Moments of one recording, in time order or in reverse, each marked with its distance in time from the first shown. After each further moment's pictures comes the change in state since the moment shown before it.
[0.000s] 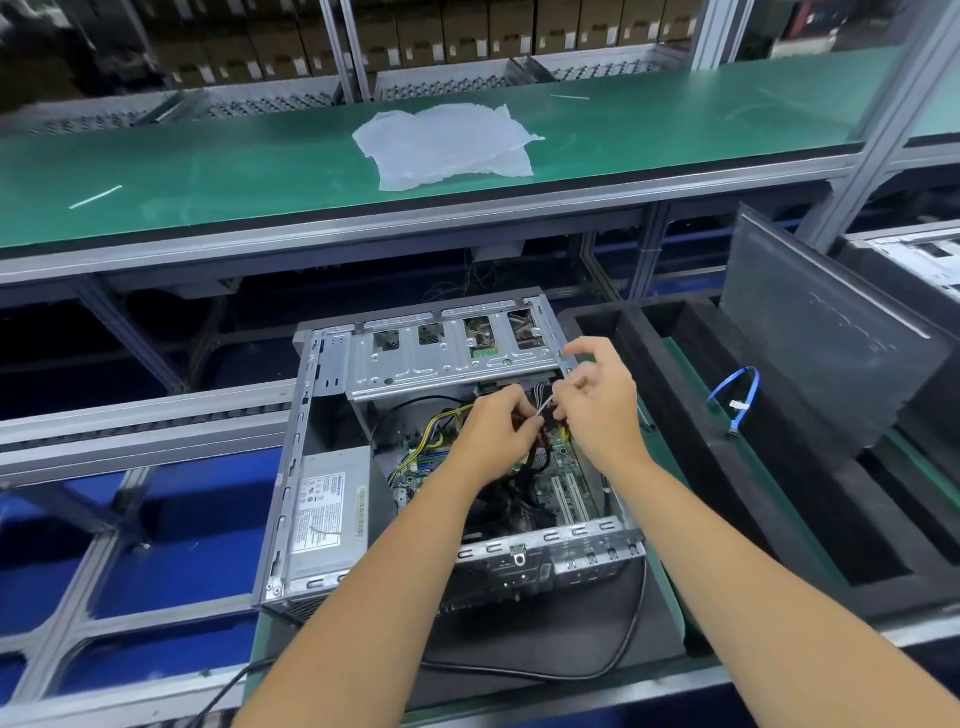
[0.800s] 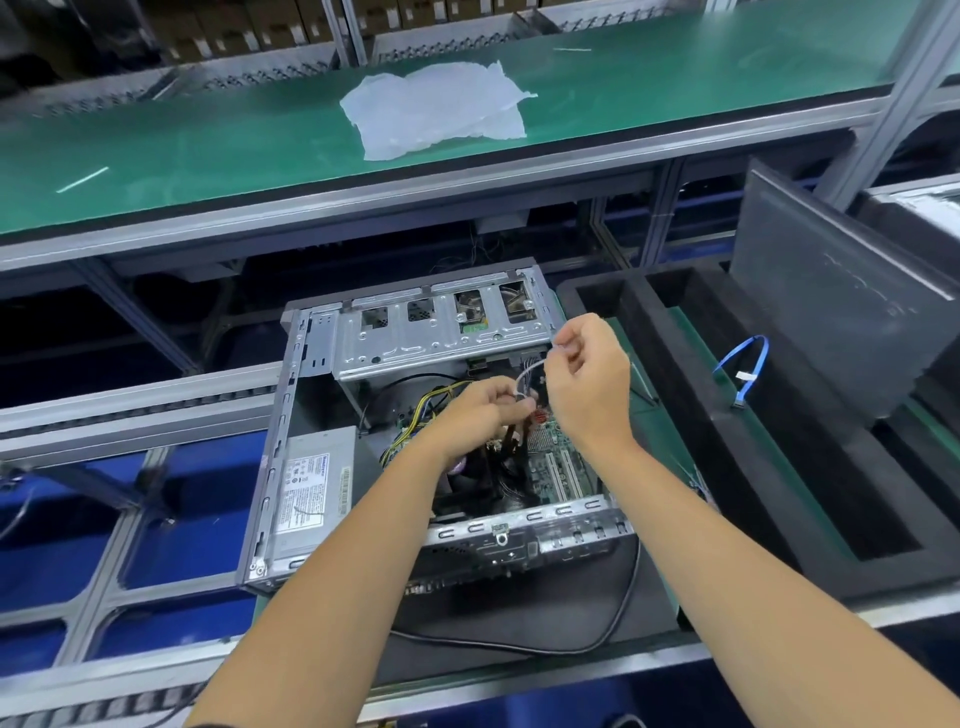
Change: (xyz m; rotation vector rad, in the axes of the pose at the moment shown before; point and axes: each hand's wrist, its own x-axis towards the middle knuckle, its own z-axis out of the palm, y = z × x) left_hand -0.002 0.004 -0.012 -0.345 -0.369 -0.338; right_hand -0.004 0.004 0.003 -0.123 0.147 -0.176
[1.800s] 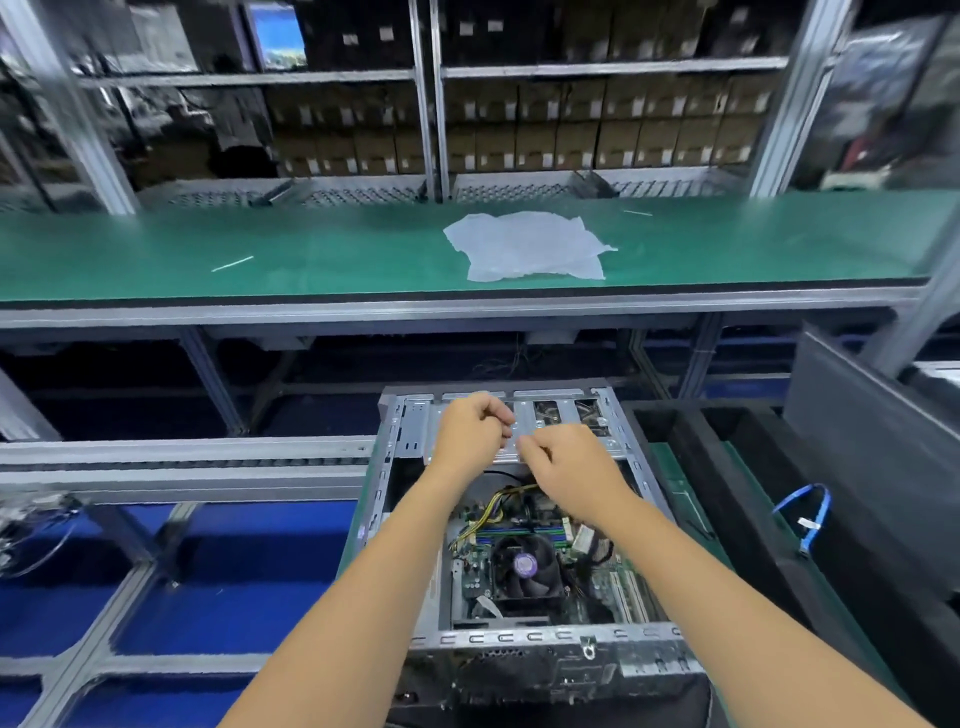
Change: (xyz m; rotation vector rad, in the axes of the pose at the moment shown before) left_hand -0.043 0.045 -0.094 -0.044 0.631 0.206; right_hand 0.019 -0.075 0.059 -0.341 -0.637 -0.222
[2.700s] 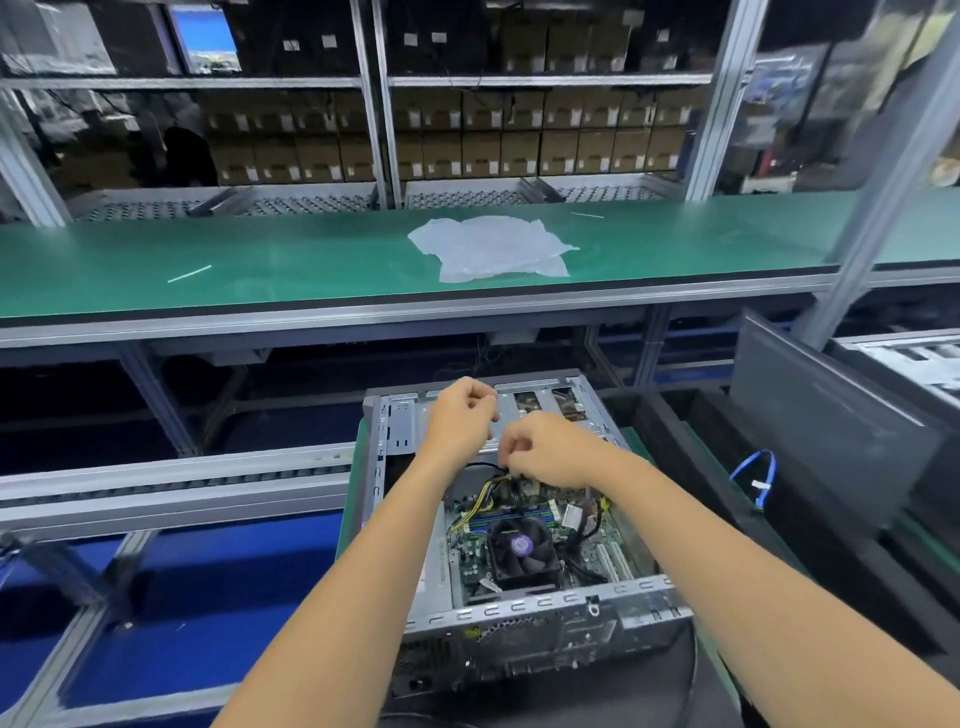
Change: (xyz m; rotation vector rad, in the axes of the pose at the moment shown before) left_hand -0.006 0.002 -0.018 0.001 -0.067 0.070; right_hand -0.003 -0.040 -0.019 -0.019 -0.334 0.115
